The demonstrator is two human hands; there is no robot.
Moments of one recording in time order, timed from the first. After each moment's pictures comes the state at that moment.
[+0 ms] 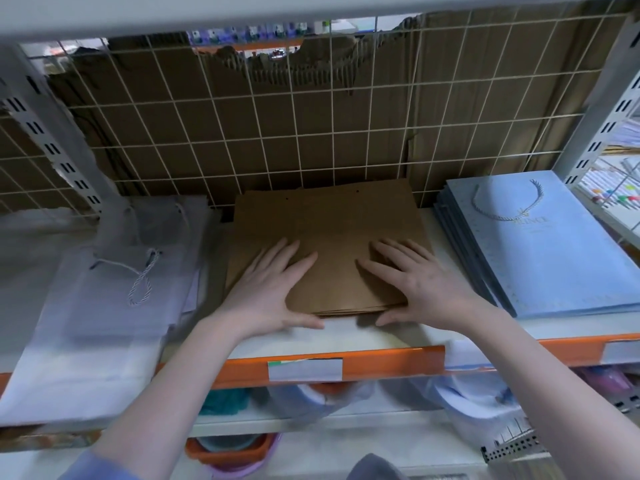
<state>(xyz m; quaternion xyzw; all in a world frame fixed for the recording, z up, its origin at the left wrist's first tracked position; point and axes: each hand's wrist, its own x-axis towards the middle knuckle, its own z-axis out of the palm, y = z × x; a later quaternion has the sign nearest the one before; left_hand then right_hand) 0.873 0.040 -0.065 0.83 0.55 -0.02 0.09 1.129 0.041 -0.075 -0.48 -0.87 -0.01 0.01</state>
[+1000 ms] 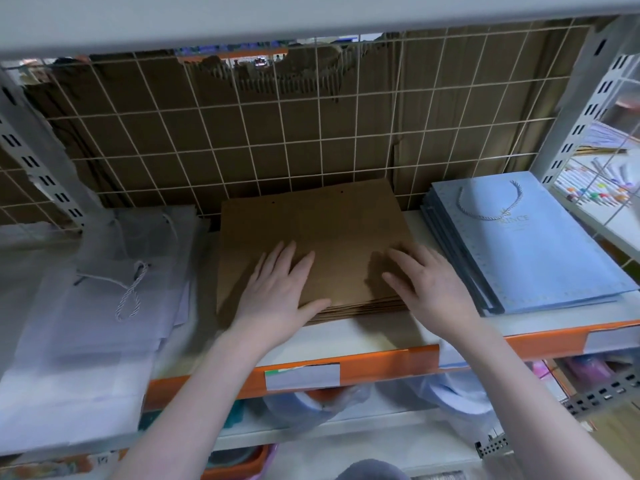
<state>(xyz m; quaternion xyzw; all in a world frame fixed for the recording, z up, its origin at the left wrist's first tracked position) 0.897 0.034 -0.064 0.81 0.59 0.05 0.04 1.129 0.027 -0.090 -0.60 -0.76 -0.01 0.24</state>
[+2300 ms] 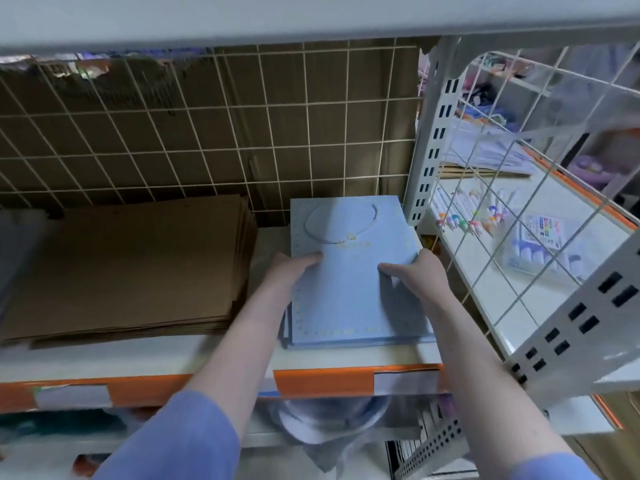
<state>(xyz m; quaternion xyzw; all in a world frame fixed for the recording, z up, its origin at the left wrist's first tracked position) 1.209 0.095 -0.070 0.35 0.66 0.39 0.54 1.407 0.092 -0.092 -0.75 -0.44 0.36 0.33</state>
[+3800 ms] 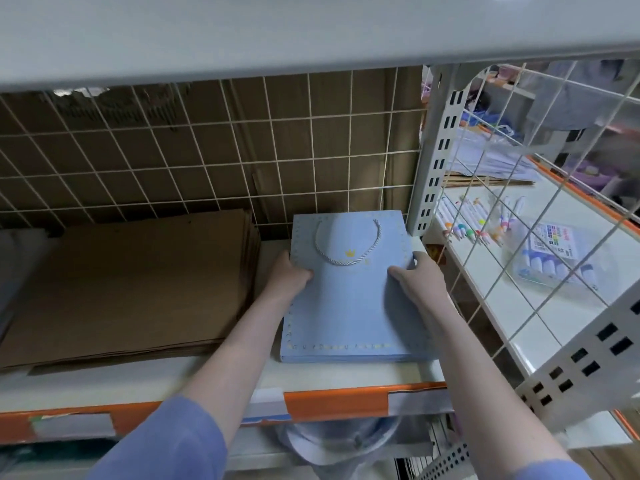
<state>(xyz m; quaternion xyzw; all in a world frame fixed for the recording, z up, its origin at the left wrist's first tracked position) 1.195 0.117 -0.077 0.49 0.66 0.36 0.44 1.393 0.104 -0.093 -0.74 -0.46 0.33 0.37</state>
